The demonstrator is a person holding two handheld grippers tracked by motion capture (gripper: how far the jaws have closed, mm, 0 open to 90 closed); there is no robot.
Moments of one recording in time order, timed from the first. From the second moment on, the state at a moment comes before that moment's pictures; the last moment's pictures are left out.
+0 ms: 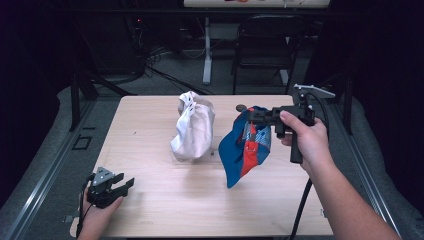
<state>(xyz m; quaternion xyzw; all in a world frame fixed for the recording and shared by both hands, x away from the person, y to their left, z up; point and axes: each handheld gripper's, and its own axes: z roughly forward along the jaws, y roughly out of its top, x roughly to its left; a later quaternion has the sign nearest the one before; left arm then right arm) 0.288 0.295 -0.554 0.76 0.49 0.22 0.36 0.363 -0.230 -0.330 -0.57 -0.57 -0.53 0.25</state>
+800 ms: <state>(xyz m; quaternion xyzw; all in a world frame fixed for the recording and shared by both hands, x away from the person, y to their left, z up) 0.290 0.295 -0.556 0.76 0.49 0.22 0.36 0.420 -0.243 -0.308 -0.63 -0.54 -0.53 0.18</state>
